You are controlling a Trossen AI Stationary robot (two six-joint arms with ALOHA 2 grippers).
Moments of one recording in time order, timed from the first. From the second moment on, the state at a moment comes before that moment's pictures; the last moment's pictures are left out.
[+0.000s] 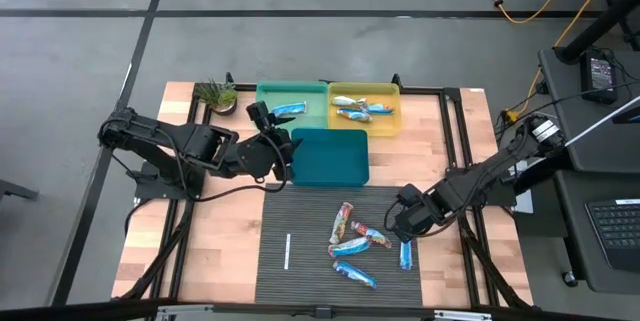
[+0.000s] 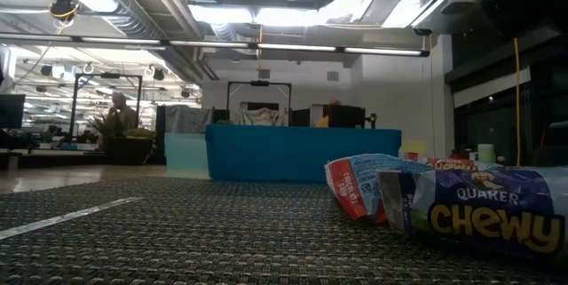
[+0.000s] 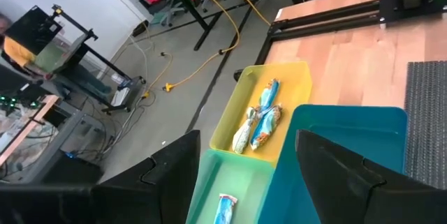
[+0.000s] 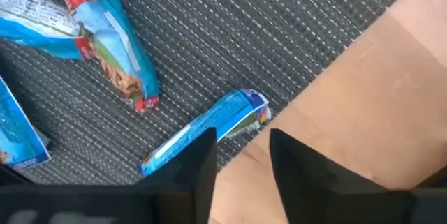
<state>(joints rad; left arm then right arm) -0.28 1.40 1.54 -0.79 -0.94 0.02 0.57 1.38 0.95 -1.00 -0.01 1.47</state>
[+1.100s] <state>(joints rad) -0.28 1.40 1.54 -0.79 -0.94 -0.03 0.66 1.63 0.94 -0.87 0.03 1.71</state>
